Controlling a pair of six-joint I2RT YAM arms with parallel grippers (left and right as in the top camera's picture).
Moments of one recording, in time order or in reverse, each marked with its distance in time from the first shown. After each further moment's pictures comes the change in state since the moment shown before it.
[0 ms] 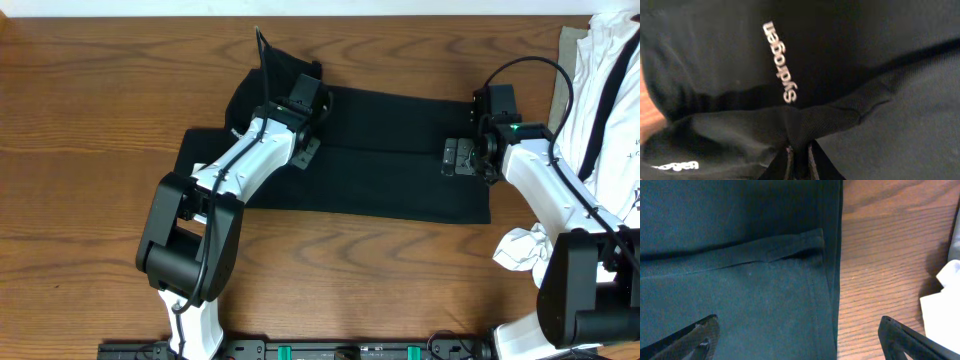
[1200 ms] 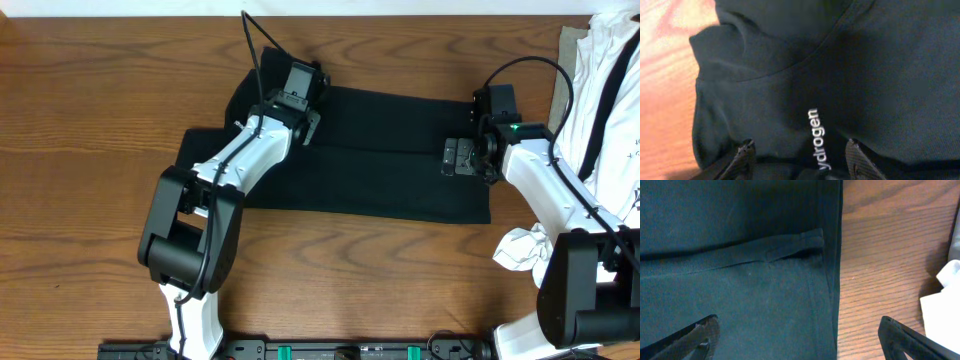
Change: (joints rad) left arm 0.029 0.032 0.003 0.275 -0.055 -0.021; right arm 0.000 0.000 0.000 0.000 0.000 0.000
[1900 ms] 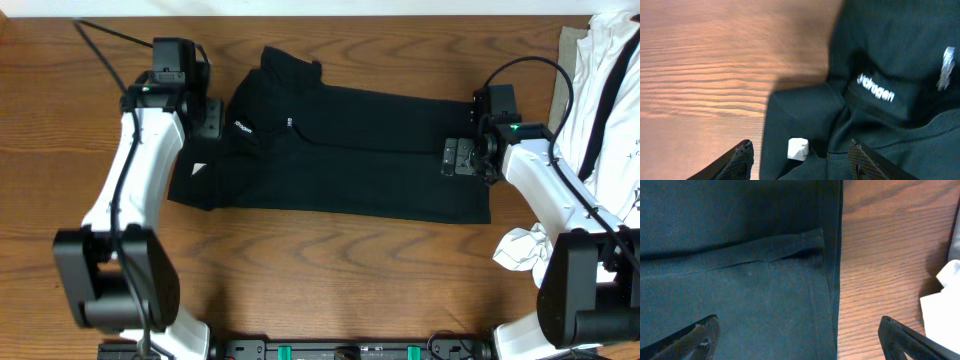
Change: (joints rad) left arm 0.405 -0.237 0.027 -0.387 0.210 0.039; right arm 0.000 0.000 0.000 0.000 0.000 0.000
